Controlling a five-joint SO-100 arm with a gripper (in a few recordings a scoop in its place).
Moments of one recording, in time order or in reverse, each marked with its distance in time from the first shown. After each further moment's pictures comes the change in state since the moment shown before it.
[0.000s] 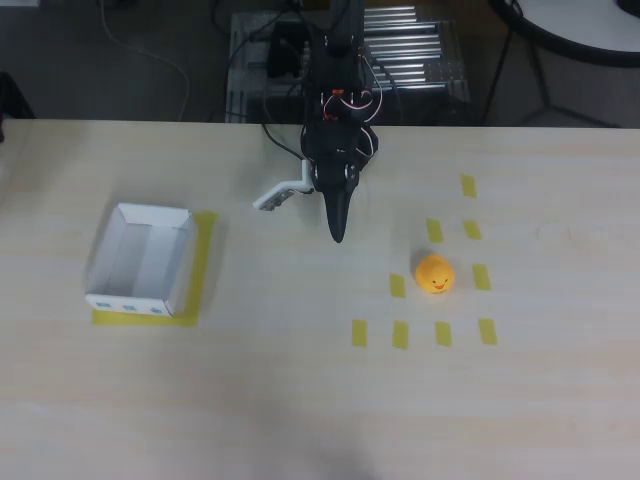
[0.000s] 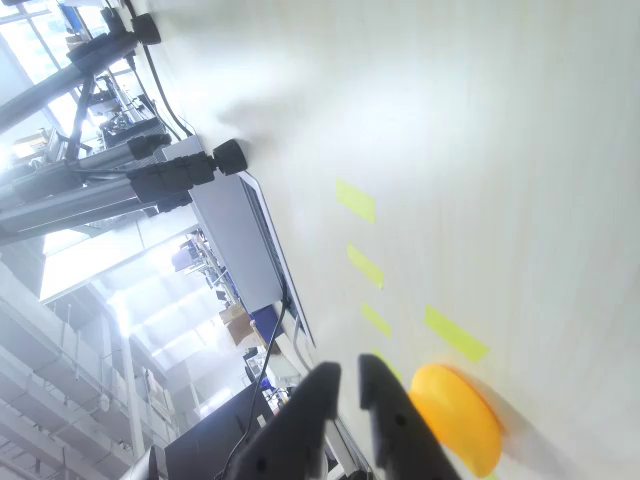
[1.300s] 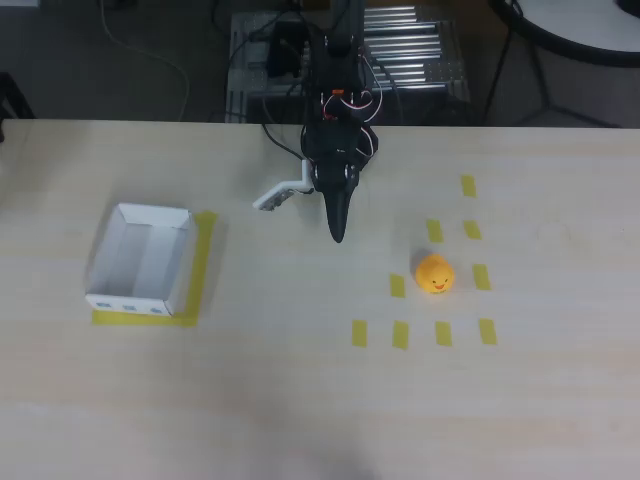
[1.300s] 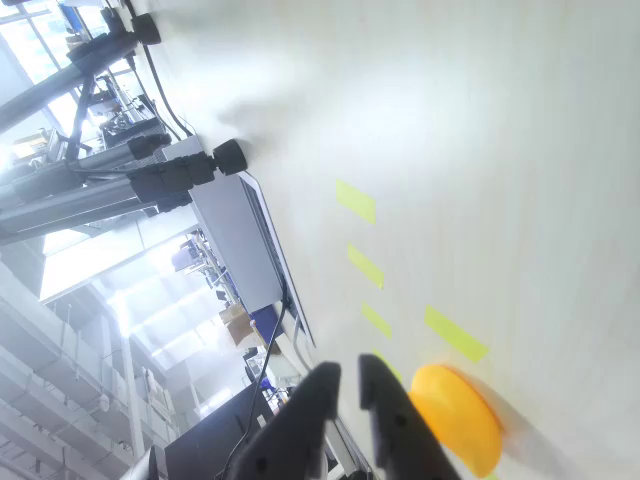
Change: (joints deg) arm 0.0 0.0 0.0 0.0 0.0
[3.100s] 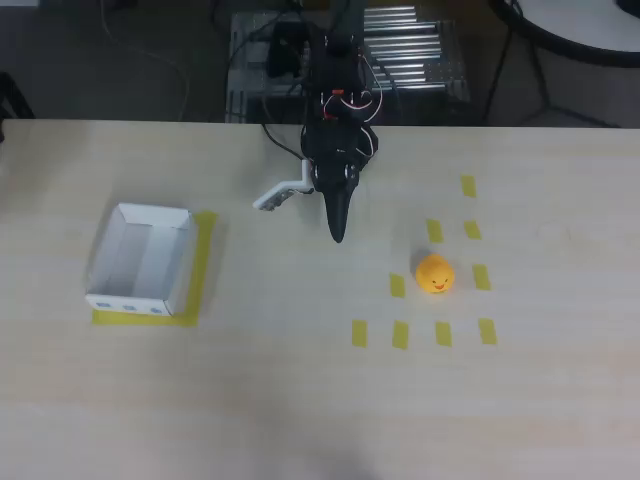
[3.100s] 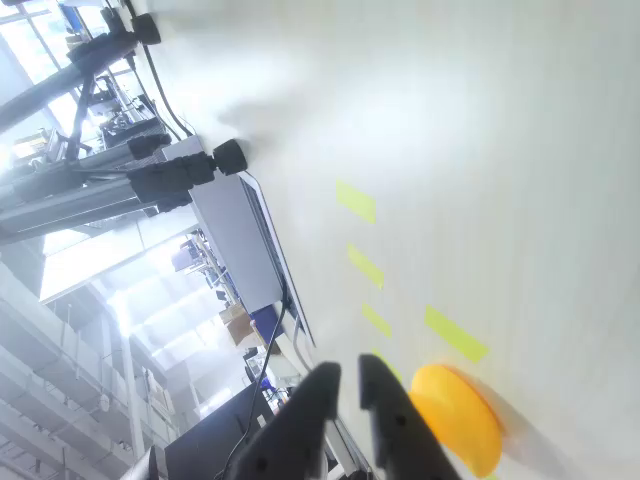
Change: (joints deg) arm 0.0 0.0 0.0 0.0 0.0
